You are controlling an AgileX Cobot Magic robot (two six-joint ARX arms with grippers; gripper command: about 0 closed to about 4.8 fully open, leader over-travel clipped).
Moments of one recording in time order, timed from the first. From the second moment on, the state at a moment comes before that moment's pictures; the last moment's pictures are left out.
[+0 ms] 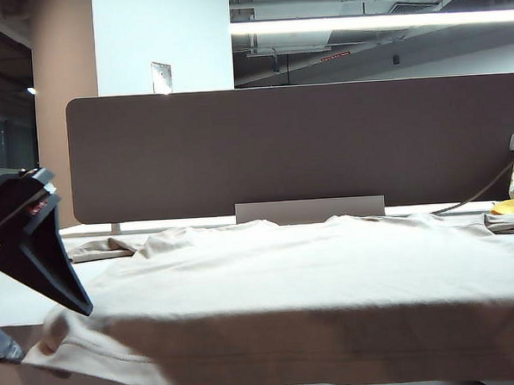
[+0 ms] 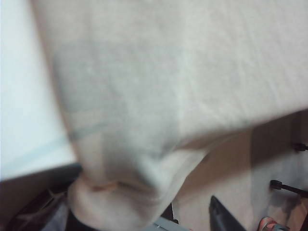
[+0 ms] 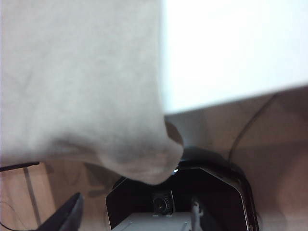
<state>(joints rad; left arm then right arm) -0.28 1.25 0.38 -0.06 0.43 -0.36 -0.10 1.15 0.44 -0.39 -0.32 0.31</state>
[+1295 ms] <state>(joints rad) -0.28 1.34 0.38 0.08 0.46 -0.35 -0.10 1.38 0.44 -0.22 -0.38 0.29</state>
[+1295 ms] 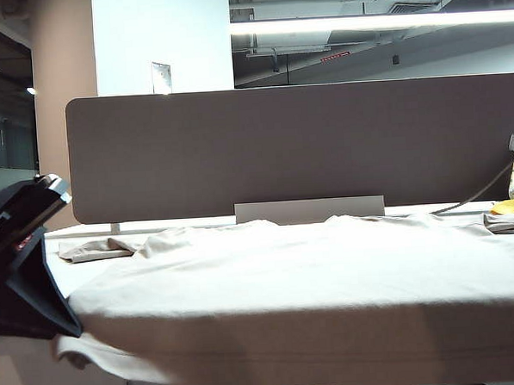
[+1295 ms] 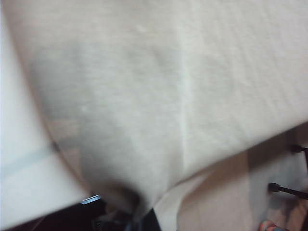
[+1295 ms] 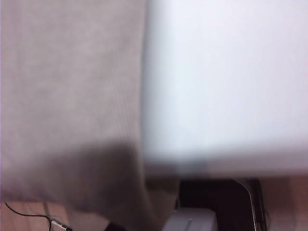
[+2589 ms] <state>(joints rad) -0.28 1.31 0.50 0.04 0.56 -0.33 -0.10 1.10 0.58 -0.27 -0.55 0.34</state>
